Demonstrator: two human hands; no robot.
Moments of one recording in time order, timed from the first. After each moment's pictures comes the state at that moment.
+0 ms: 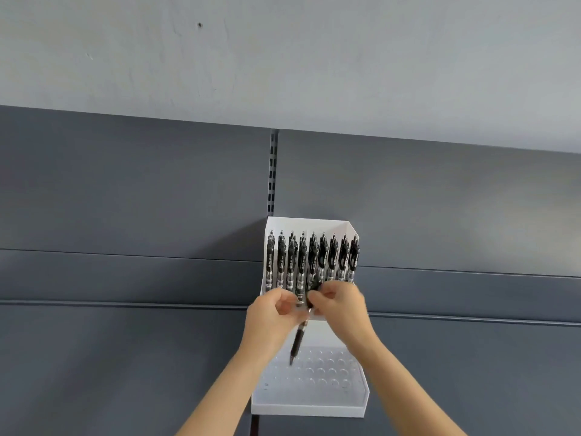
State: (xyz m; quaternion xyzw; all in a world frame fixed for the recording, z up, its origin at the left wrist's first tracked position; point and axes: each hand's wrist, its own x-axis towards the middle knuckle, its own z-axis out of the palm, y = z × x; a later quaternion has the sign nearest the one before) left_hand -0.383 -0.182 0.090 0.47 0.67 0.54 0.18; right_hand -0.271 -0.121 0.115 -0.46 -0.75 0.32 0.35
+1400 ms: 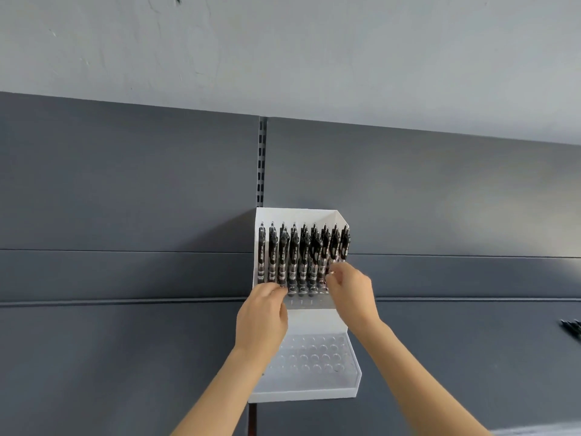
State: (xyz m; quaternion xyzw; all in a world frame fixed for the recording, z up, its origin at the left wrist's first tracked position) left_hand -0.397 -0.165 0.059 0.60 0.71 0.37 -0.06; right_hand -0.263 -0.102 0.110 -0.52 -0.75 0.20 0.36
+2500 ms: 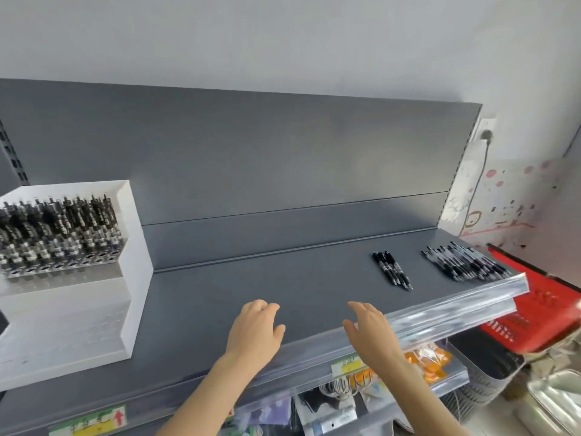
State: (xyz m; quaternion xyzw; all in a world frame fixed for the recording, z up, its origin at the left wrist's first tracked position) left_hand -0.027 -0.123 0.030 0.70 0.69 0.17 0.11; right_hand 0.175 -0.098 0.033 -0.66 -0.72 0.16 0.16
